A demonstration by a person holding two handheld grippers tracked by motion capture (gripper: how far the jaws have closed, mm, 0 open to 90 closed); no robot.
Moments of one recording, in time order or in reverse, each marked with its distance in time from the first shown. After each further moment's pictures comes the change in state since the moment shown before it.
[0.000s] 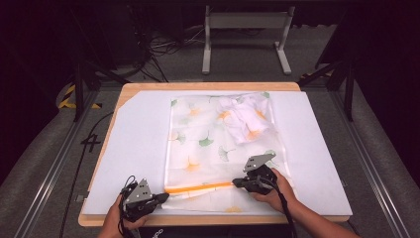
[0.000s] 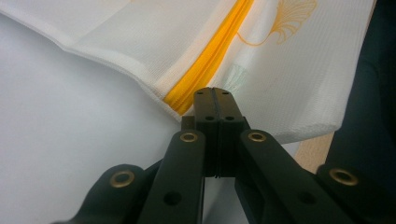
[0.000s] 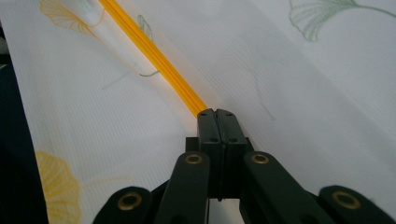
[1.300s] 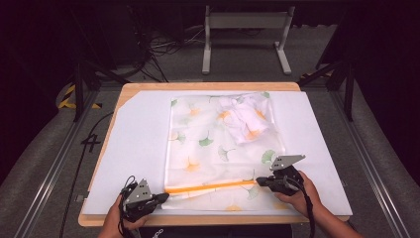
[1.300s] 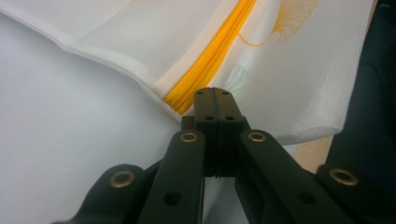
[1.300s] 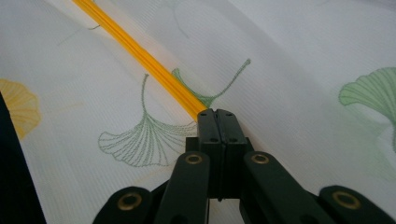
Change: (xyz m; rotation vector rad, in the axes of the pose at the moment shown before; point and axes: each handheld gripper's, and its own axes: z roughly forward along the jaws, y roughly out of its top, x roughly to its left) left arm 0.000 0.000 0.000 -0.004 0.002 0.001; right arm -0.024 -0.041 -0.045 -0.007 -0.091 0.089
